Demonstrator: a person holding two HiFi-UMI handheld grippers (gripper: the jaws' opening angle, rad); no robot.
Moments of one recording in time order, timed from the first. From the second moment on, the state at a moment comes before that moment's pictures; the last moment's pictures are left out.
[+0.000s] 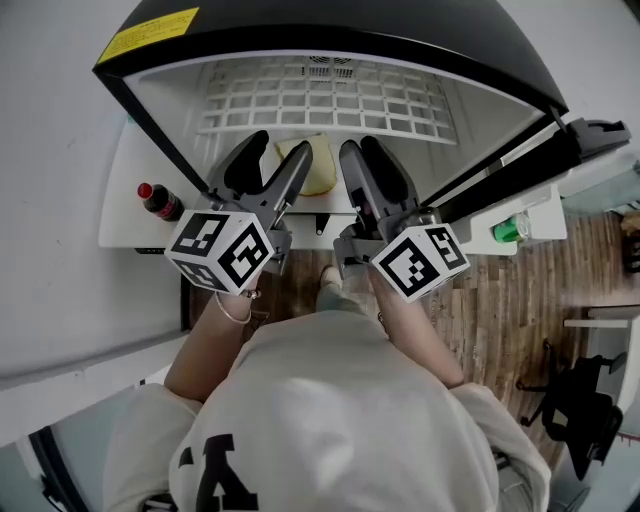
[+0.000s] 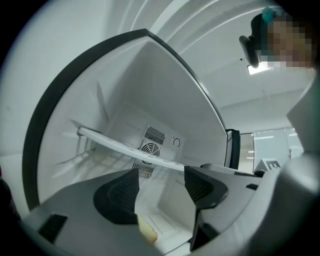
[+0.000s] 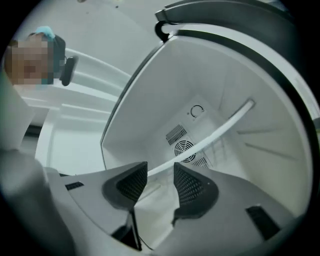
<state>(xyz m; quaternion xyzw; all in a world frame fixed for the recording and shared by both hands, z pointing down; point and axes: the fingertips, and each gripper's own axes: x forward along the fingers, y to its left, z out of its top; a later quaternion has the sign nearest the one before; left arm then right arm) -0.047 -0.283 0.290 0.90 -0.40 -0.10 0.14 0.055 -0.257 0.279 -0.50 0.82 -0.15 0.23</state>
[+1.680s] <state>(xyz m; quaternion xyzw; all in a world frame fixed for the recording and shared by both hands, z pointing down) -0.031 -0.145 0.275 0.93 -0.35 -0.07 -0.02 0.009 -0.135 0.277 -0.45 0.88 -0.01 0.15</state>
